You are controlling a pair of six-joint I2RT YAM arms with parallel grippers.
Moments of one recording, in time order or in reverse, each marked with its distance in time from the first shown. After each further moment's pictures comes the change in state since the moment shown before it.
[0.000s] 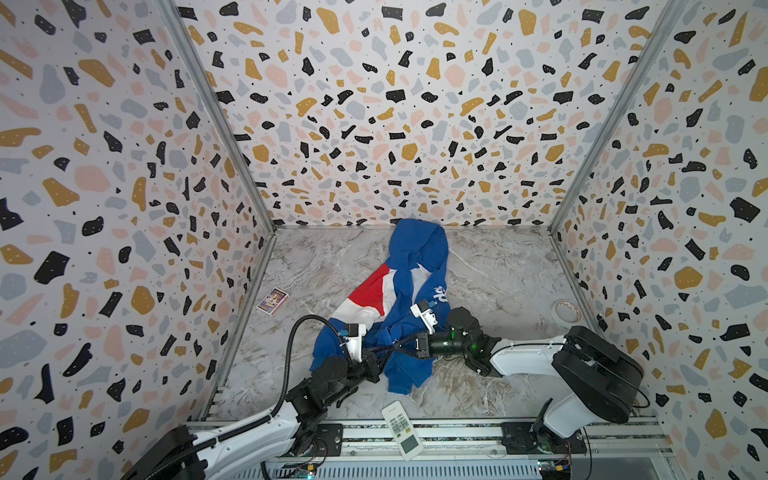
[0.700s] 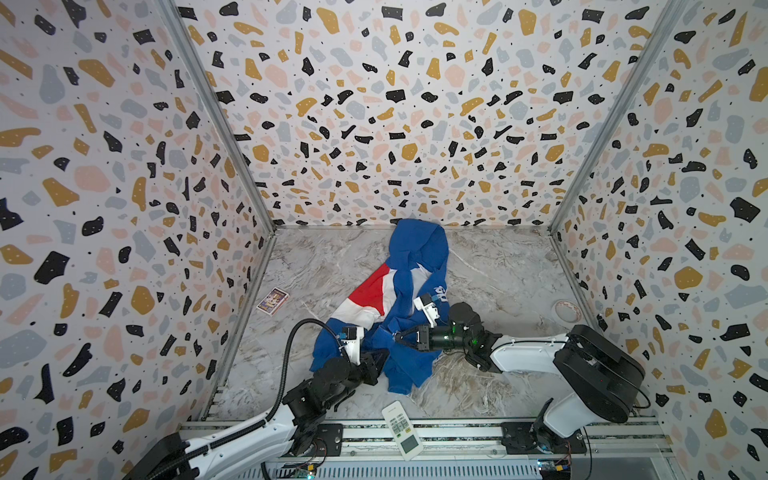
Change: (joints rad) left arm -0.011 -0.087 -0.007 -0.187 -0.078 0.021; right arm -0.034 -0.001 0.033 0.009 0.034 -0.003
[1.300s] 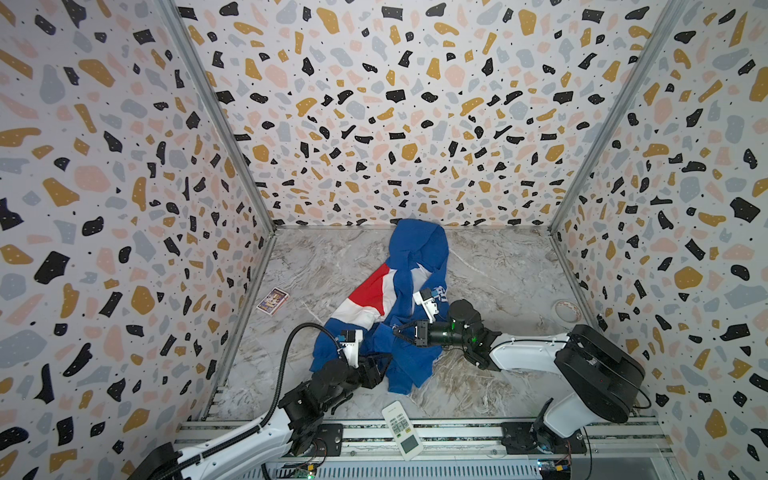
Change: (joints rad) left arm 0.000 -0.092 -0.004 -0.056 0.035 -0.032; right arm 0.012 0.000 0.016 0.021 0.008 0.004
